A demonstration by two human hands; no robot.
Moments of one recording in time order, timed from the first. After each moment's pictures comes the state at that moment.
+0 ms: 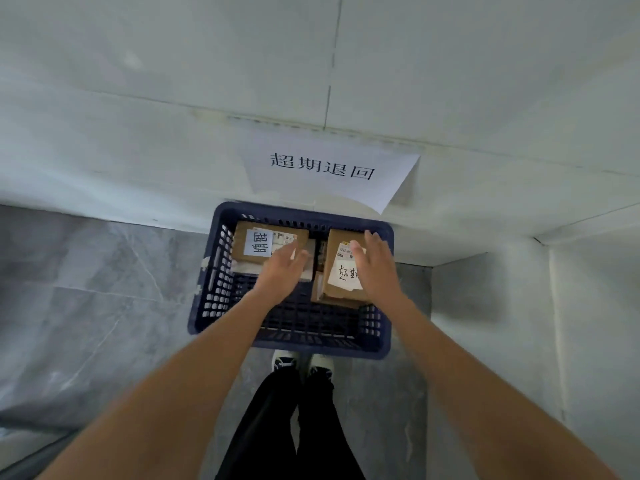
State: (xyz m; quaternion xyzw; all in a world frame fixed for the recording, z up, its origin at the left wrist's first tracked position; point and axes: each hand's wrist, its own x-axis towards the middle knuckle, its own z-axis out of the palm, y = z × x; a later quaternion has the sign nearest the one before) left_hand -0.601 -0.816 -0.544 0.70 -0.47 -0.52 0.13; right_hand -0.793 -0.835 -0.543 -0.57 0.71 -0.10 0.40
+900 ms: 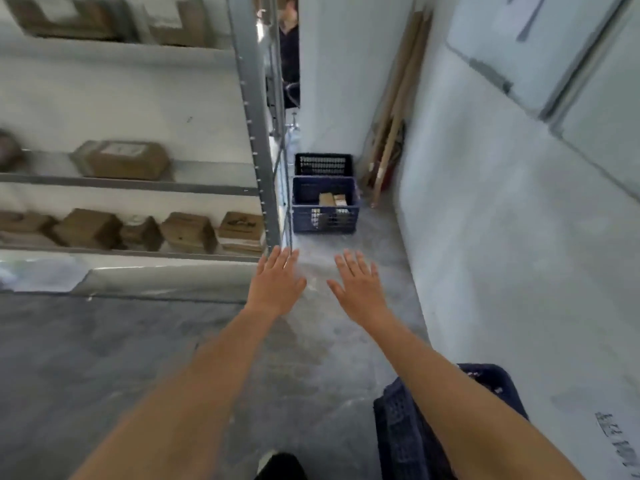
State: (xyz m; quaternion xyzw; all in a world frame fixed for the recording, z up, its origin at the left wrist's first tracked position) left_hand -0.459 -0.329 -0.300 0.99 -0.08 -0.01 0.10; right_hand -0.467 -0.519 -0.306 -0.99 -0.09 0.03 0.10
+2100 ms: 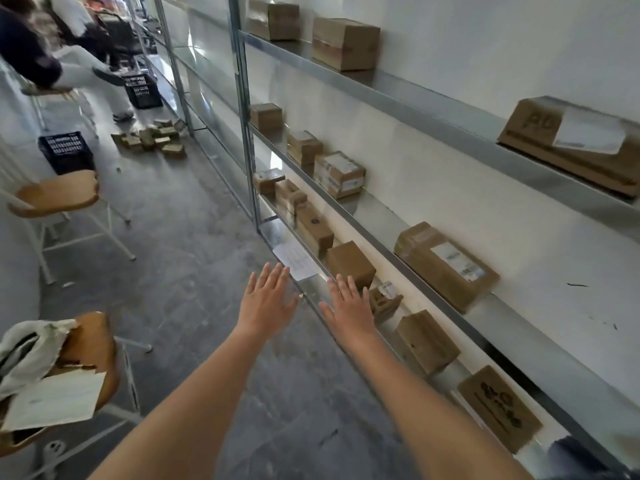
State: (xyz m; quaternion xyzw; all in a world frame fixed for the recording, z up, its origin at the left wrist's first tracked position) left_hand -0.382 0.309 -0.290 0.91 0.40 0.06 0.09; right_hand -0.230 0.200 -0.305 -0.85 -0.52 0.11 0.05
